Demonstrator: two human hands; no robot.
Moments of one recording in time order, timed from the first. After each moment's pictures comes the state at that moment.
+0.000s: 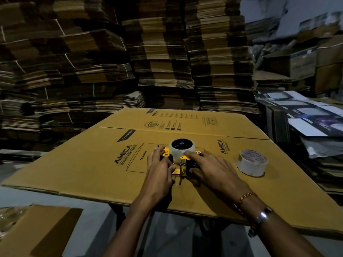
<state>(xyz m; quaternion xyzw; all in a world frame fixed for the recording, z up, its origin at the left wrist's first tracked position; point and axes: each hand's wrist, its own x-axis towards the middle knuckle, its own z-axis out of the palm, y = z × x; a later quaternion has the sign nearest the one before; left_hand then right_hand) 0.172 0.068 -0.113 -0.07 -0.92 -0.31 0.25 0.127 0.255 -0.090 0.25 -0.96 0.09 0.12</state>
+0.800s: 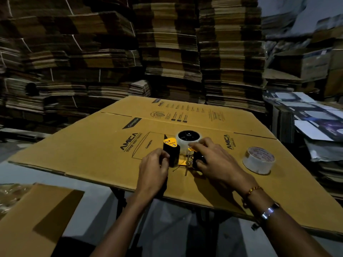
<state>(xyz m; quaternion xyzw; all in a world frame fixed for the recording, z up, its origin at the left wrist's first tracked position) 0.181 0.051 -0.132 0.02 -0.86 -0.42 0.30 0.124 0.244 -0.084 0.28 -0.95 0.12 0.10</state>
